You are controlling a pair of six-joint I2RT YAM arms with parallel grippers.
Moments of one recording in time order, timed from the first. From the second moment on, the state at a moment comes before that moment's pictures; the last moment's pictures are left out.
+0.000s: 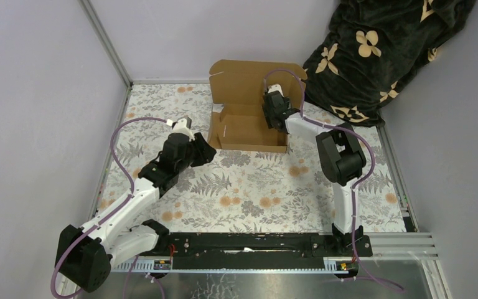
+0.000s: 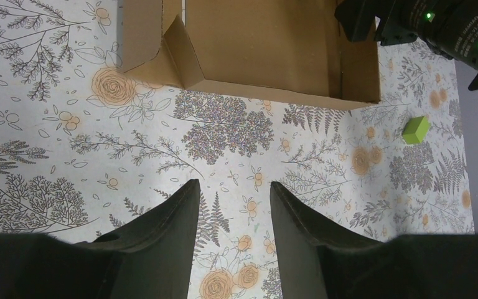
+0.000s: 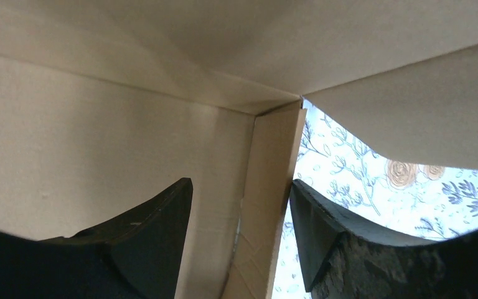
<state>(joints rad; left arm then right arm) -0.48 1.01 0.66 -0.17 -0.04 -0.64 0.48 2.09 1.47 -0.19 0.46 0.01</state>
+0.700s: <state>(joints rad) -0.48 1.01 0.64 -0.16 -0.03 -0.64 0.44 2.26 1.64 -0.23 0.58 0.14</state>
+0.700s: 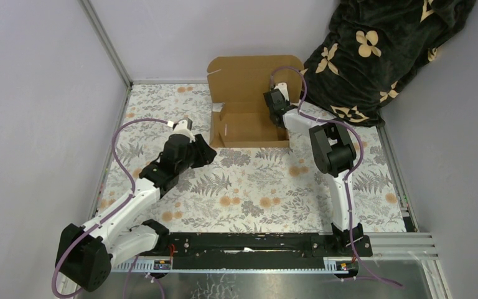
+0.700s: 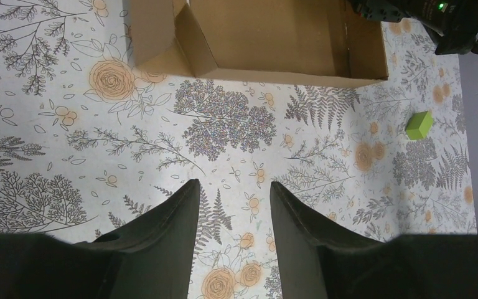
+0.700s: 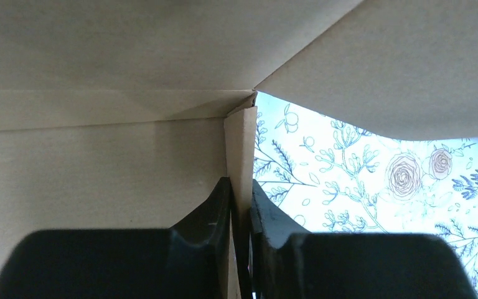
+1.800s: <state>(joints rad) -0.04 1.65 0.86 0.08 0.23 -0.71 0.41 2.04 1.37 -0.21 0.36 0.14</state>
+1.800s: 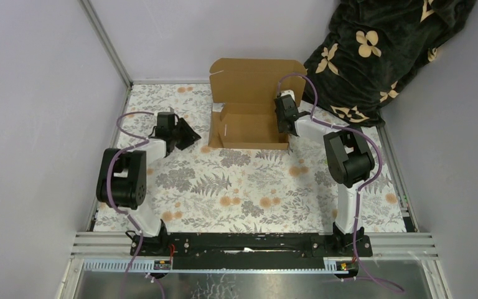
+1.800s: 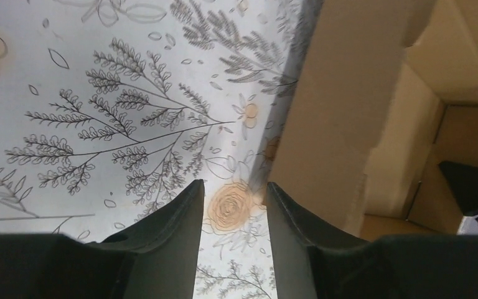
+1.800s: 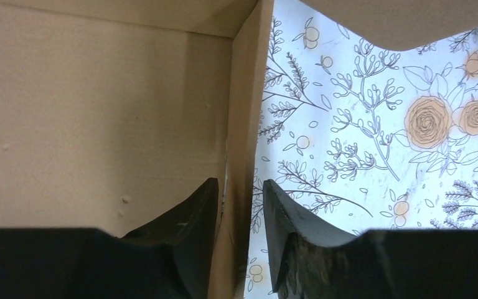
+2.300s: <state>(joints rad) -0.04 1.92 1.03 0.15 0.25 -0.71 0.41 2.03 1.36 -0.23 0.35 0.13</state>
